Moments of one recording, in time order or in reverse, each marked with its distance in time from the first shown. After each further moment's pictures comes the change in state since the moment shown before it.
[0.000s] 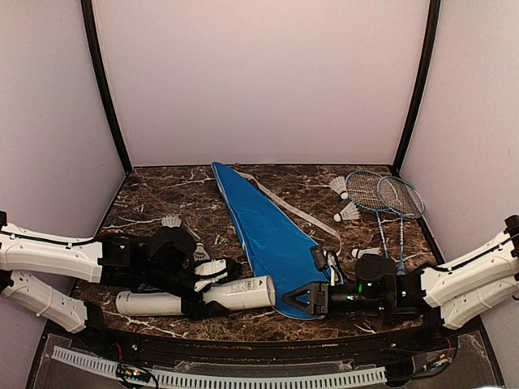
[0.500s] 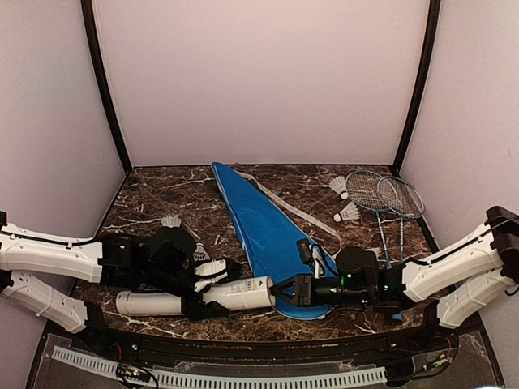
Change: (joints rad) left arm 0.000 0.000 -0.001 0.002 0.004 0.003; right arm -0.046 0.180 0.115 0.050 -0.023 -0.007
